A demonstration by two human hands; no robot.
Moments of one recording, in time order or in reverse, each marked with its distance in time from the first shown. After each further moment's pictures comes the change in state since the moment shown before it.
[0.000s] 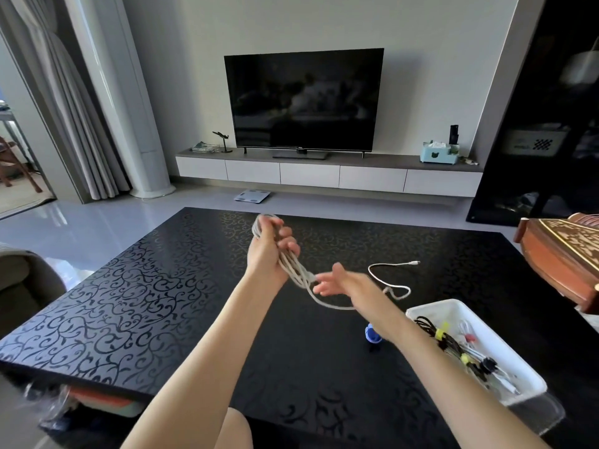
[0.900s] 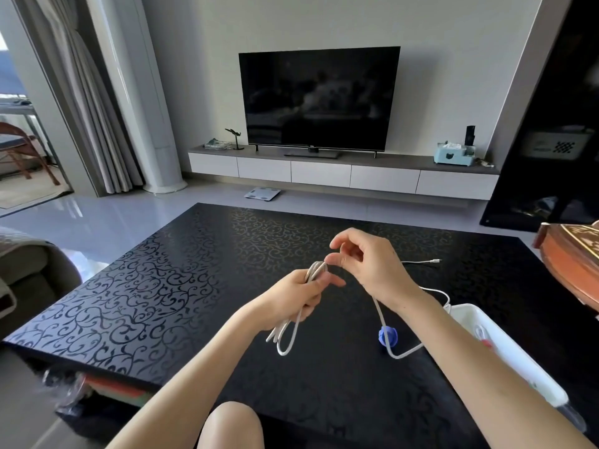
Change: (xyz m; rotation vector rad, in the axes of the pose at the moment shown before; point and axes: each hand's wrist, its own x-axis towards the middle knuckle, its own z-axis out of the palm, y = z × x) left_hand -0.046 0.000 -0.039 1.104 -0.475 -0.226; right_hand 0.009 -0.051 -0.002 -0.442 0.210 -0.455
